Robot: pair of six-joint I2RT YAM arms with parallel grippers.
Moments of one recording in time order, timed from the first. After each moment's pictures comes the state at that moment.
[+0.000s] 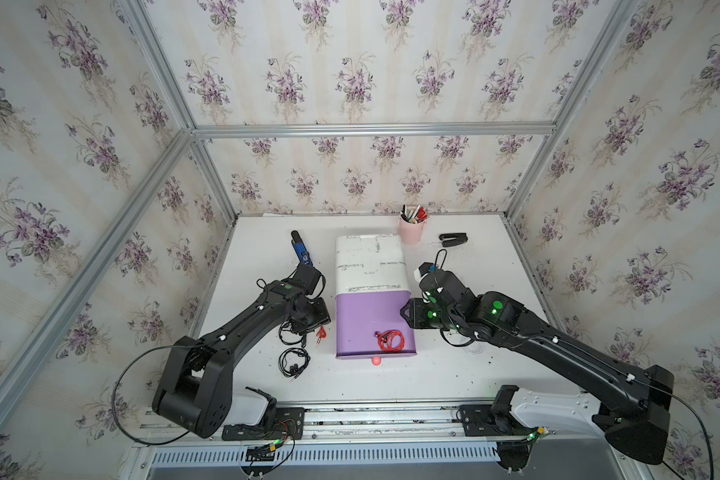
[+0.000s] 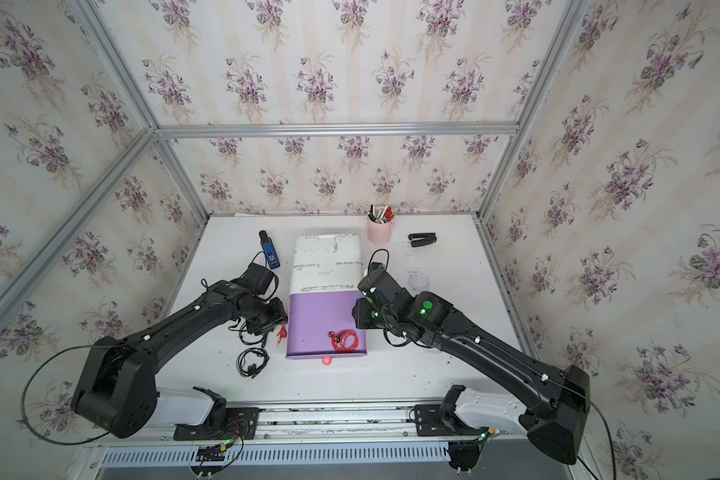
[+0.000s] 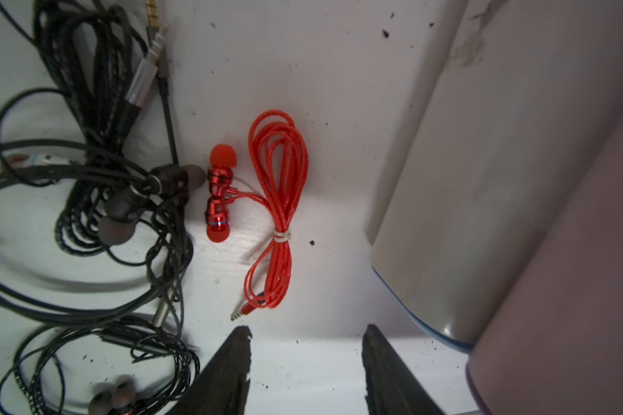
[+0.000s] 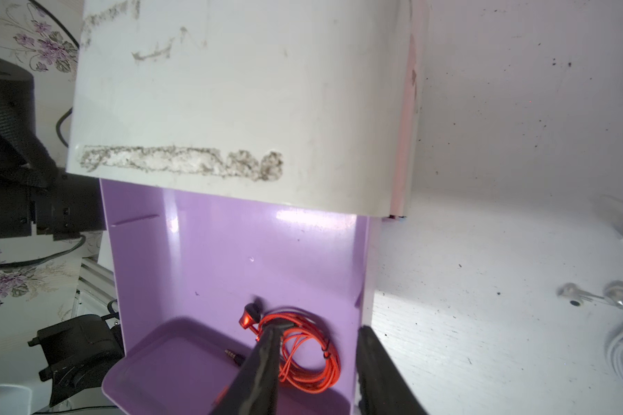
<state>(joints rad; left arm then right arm) -0.37 1.44 0.88 -0.78 0.17 -0.76 0.92 1.16 1.10 -0.83 0.05 0.78</state>
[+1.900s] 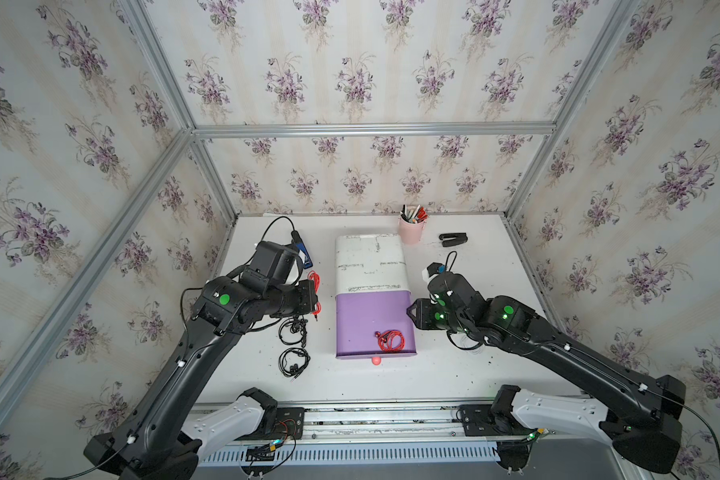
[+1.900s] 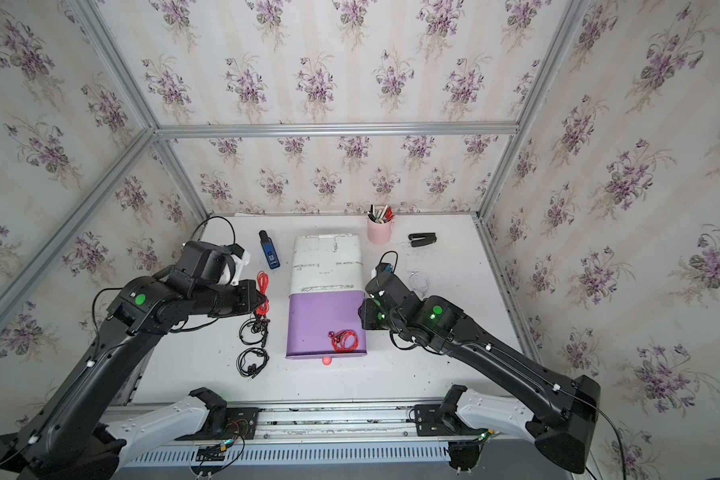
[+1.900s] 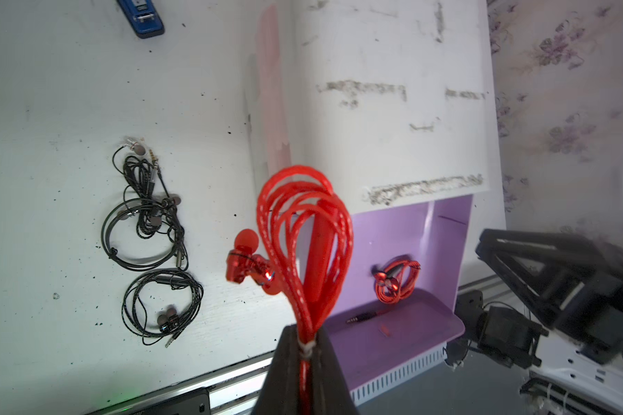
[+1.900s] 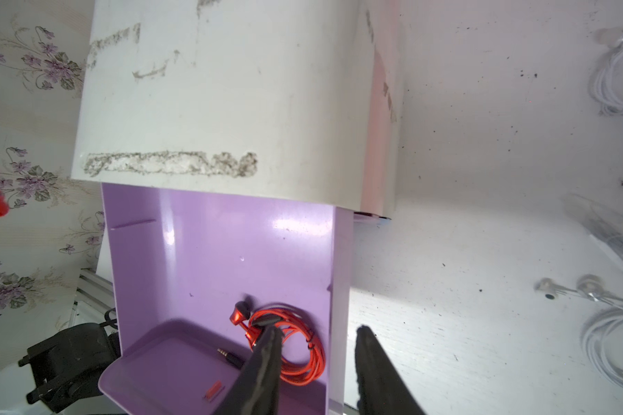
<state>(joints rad) -0.54 1.09 1.44 -1.29 0.13 -0.58 0.91 1.09 1.07 -0.84 0.10 0.78</state>
